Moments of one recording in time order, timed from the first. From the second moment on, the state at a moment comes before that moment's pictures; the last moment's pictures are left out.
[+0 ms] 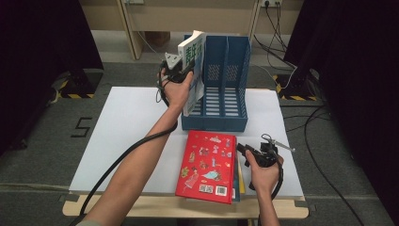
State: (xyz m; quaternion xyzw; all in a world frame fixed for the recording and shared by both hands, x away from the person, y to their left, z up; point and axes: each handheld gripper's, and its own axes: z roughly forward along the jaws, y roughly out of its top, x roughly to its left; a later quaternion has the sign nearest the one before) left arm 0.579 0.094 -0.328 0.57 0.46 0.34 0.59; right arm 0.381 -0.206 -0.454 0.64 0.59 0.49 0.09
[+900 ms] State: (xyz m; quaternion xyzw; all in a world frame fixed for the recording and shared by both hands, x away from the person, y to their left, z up) left arm 0.591 0.087 -0.335 0.57 0.45 0.36 0.59; right arm 0.382 -0.207 -0.455 0.63 0.59 0.49 0.09
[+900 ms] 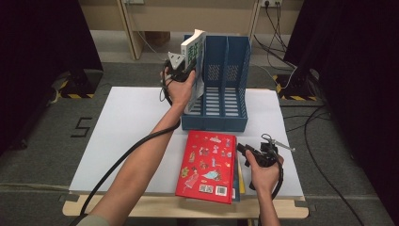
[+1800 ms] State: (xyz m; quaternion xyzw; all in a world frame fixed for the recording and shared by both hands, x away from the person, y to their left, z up) left arm 0.595 0.079 -0.355 0.58 0.44 0.38 0.57; right arm 0.382 -0.206 -0.458 0.64 0.59 0.48 0.09
